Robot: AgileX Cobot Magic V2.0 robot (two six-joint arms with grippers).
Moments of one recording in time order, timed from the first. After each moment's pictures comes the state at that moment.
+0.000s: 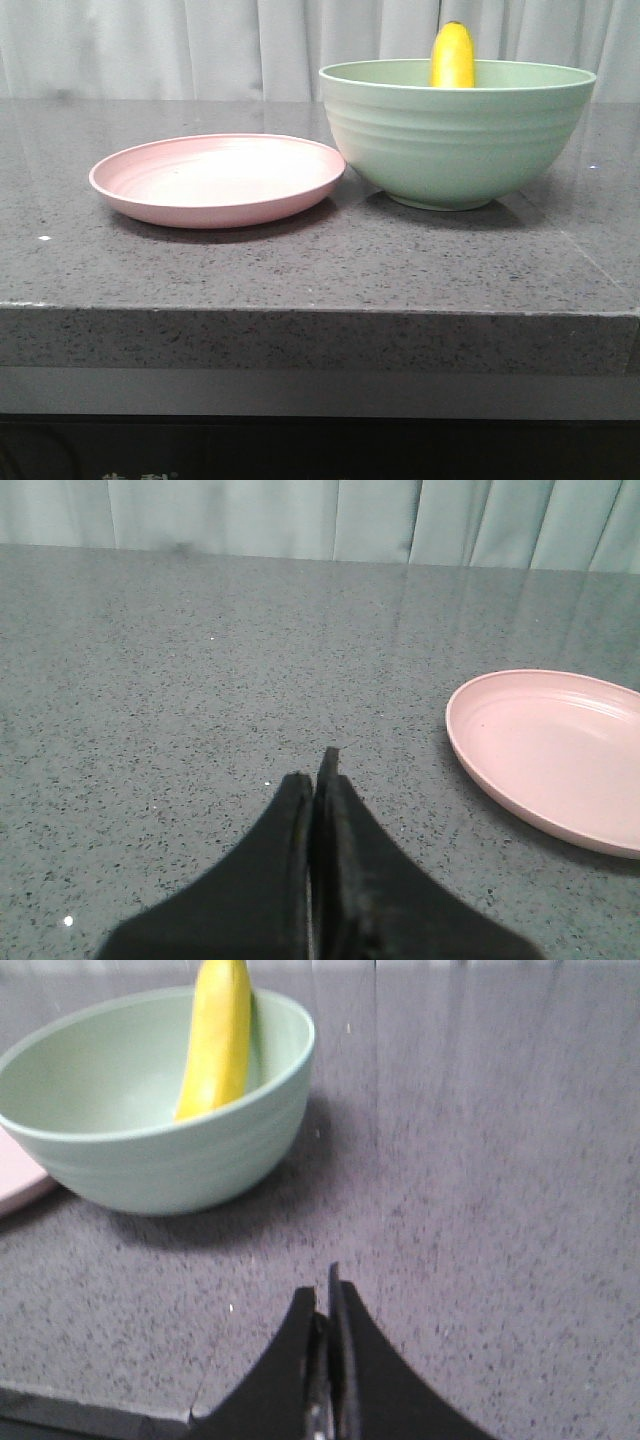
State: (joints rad) left arm -0.12 0.33 -0.33 0.04 0.26 -0.09; right arm 0.11 0.24 -0.32 0.13 0.39 -0.01
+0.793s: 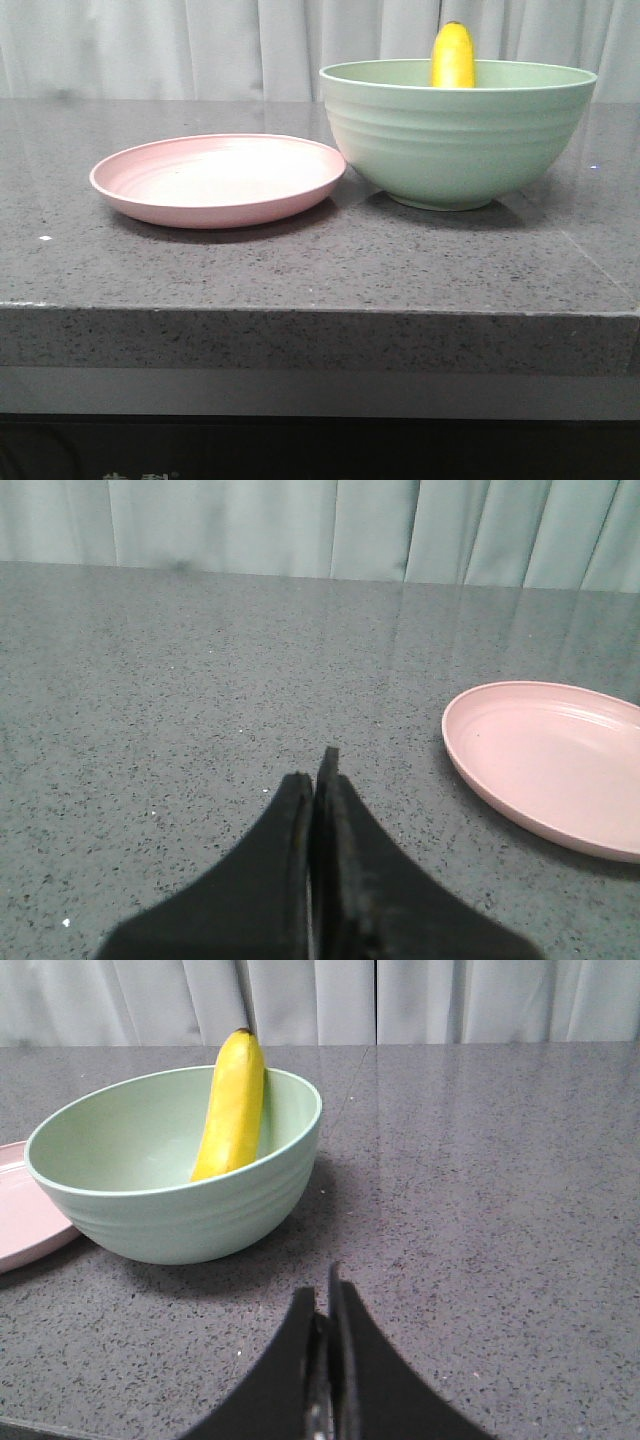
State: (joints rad) left arm -0.12 0.27 -0.28 0.04 0.22 -0.09; right arm 0.11 0.18 -0.32 0.13 0.37 -0.01
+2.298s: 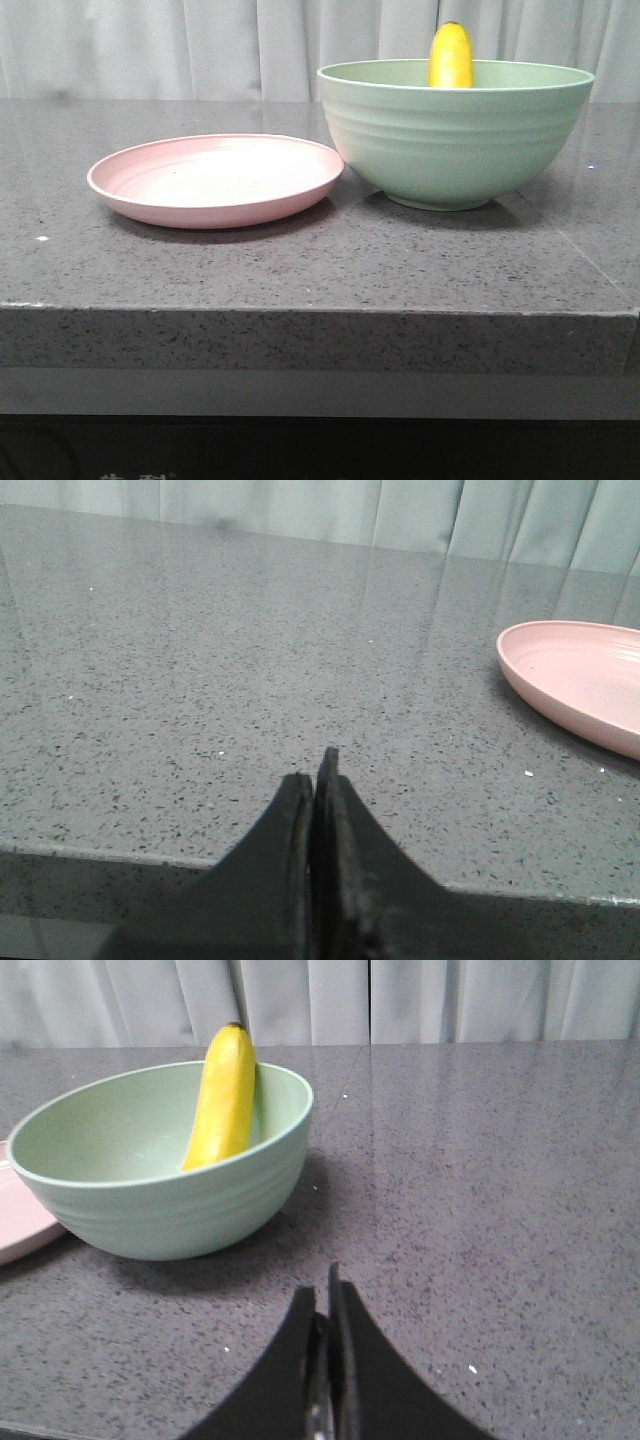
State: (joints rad) left arm -0.05 -0.01 0.00 0.00 0.19 -0.09; right arm 0.10 0.15 -0.21 0.13 0.27 -0.01
